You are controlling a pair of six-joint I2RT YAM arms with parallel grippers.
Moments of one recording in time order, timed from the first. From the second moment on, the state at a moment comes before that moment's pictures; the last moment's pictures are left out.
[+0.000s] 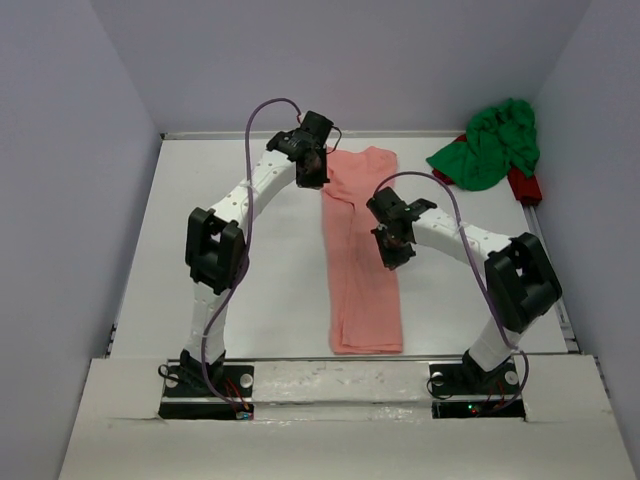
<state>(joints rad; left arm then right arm) -0.54 2.11 2.04 -0.90 -0.12 -0.46 0.57 1.70 1.20 -0.80 0.14 0.32</state>
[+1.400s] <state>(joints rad) -0.53 1.97 1.84 -0.91 -0.13 -0.44 0.63 2.24 1.83 -0.93 0.09 0.29</state>
